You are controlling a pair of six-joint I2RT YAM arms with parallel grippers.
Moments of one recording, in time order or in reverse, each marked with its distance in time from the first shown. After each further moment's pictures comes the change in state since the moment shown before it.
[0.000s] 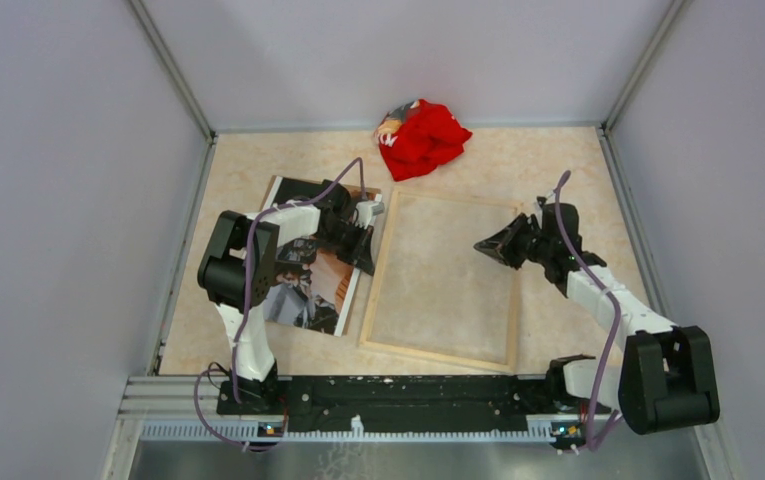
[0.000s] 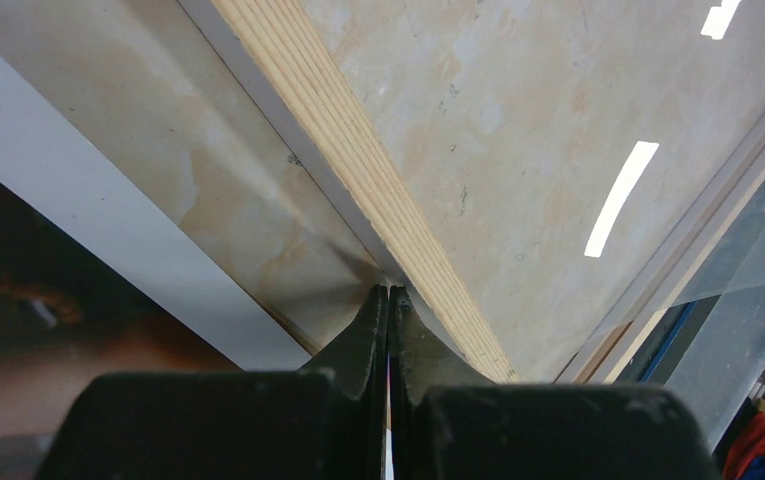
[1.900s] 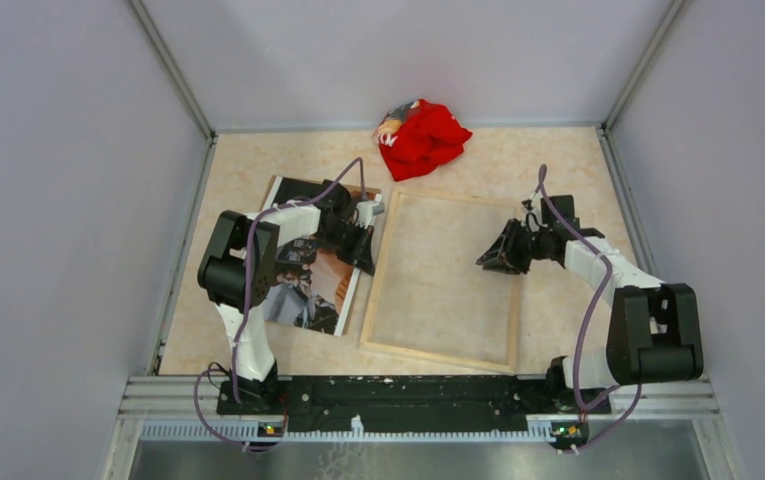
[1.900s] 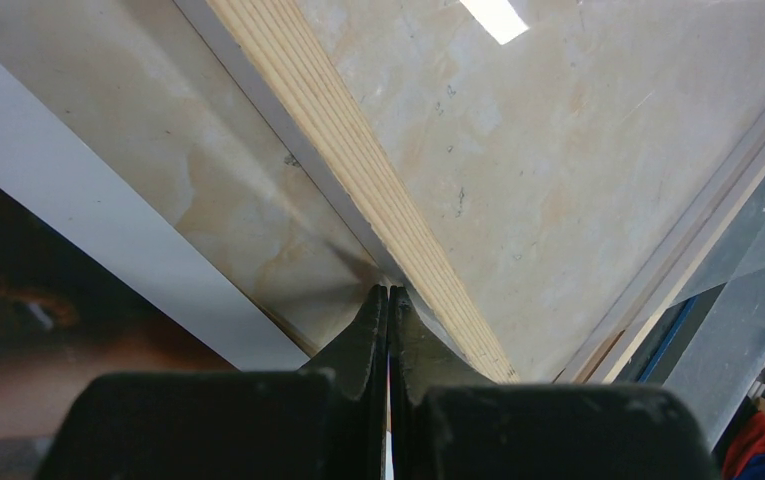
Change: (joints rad) left arm -0.001 0.000 0.002 -0.002 0.002 0.000; right arm -0.084 0.205 0.164 -0.341 -0.161 -0.357
